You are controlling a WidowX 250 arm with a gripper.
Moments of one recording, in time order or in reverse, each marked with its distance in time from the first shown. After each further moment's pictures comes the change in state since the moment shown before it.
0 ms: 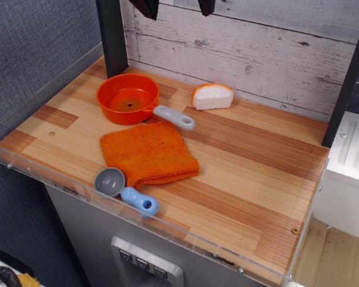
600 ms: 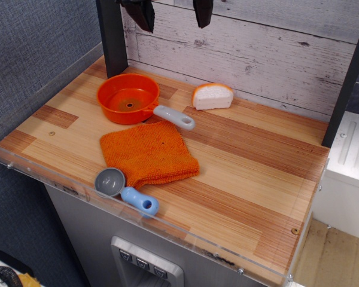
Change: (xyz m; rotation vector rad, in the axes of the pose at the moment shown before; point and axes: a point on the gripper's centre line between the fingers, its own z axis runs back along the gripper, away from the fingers) arm -0.003 0.005 -0.012 0.074 0.040 0.081
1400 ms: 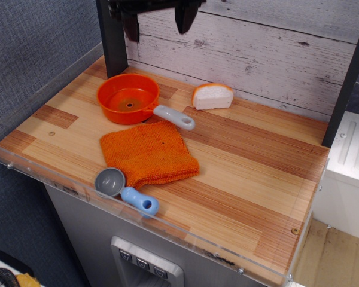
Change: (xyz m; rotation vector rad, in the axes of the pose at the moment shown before) arm 0.011 0.027 -0.052 0.249 0.025 0.235
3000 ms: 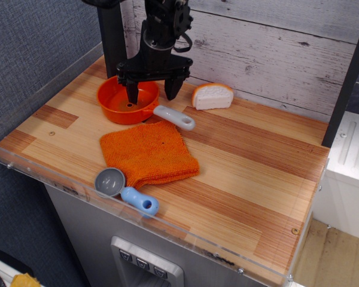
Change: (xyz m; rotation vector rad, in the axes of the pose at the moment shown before) arm -0.024 0.016 -0.131 0.155 0.212 -0.027
